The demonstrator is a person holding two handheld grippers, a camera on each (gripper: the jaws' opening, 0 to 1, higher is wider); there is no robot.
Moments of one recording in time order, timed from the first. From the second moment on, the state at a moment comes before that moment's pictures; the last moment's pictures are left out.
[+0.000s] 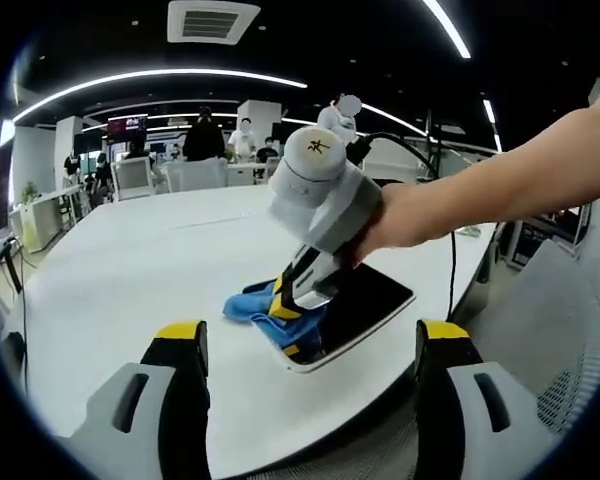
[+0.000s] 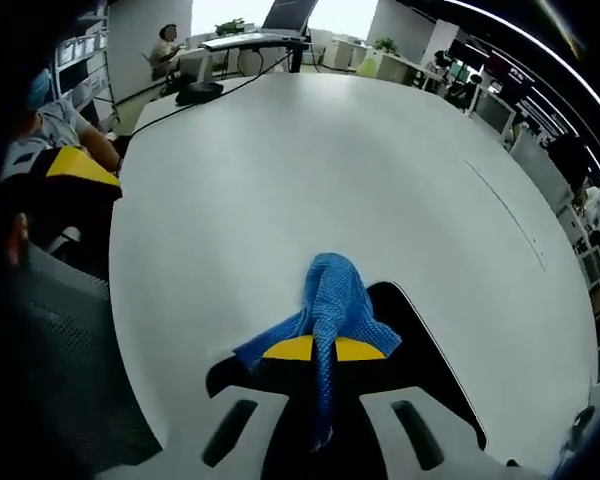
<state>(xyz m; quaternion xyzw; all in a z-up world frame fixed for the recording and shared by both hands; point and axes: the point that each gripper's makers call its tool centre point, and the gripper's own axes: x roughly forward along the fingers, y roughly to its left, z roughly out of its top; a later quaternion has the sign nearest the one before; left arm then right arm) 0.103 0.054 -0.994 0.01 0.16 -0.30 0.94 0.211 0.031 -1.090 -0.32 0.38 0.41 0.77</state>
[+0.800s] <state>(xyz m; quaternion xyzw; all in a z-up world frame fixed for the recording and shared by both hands) 0.102 0.053 -0.998 0.01 0.17 -0.30 0.94 0.208 0.004 -1.090 -0.28 0.38 0.39 0.79</state>
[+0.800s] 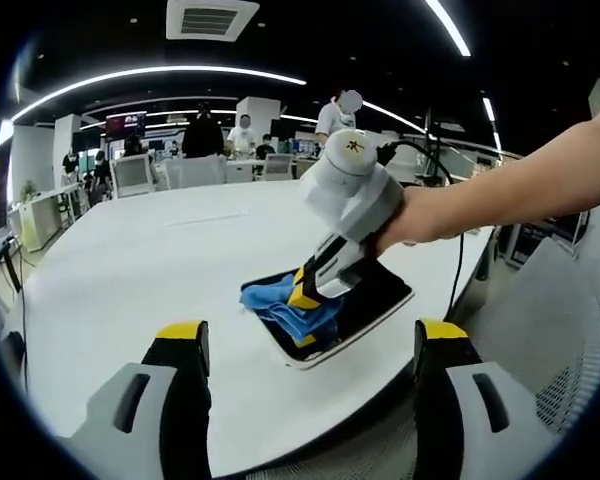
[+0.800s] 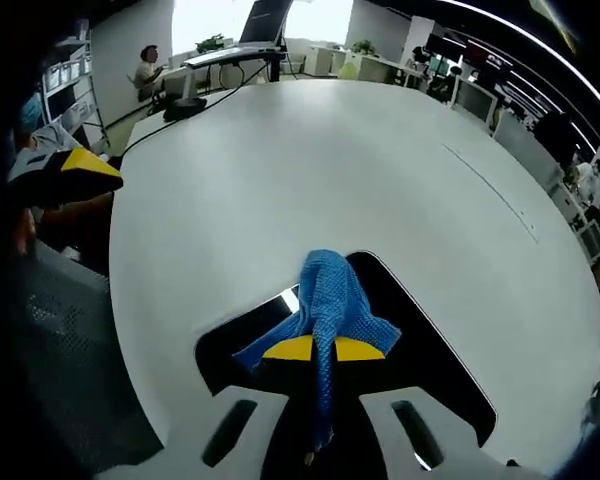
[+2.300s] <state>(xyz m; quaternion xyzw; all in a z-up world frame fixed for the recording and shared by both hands) 0.103 0.055 -0.998 0.01 0.17 -0.30 0.94 0.200 -0.043 -1.089 -0.25 0.38 0.39 0.80</state>
